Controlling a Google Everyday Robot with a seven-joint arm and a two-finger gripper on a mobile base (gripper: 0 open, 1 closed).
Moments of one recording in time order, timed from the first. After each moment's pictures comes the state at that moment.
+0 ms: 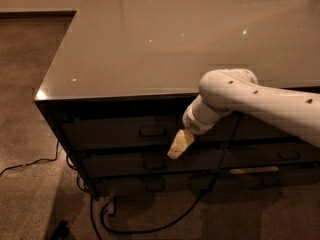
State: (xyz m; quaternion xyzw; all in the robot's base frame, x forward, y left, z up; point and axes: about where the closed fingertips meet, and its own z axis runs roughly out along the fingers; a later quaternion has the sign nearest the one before) arm 0.565 -0.086 0.674 -0.50 0.84 0.08 0.18
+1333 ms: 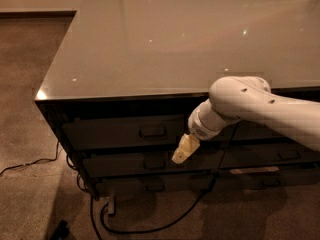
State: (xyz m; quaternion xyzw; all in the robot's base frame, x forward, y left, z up) arm 0.548 -0.095 0.681 -0.52 0.82 0.08 0.22
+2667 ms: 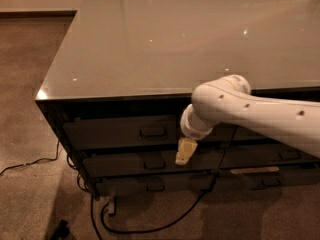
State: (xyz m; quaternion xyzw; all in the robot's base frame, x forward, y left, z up) arm 0.563 -0.088 0.663 -0.63 0.75 -0.01 0.20
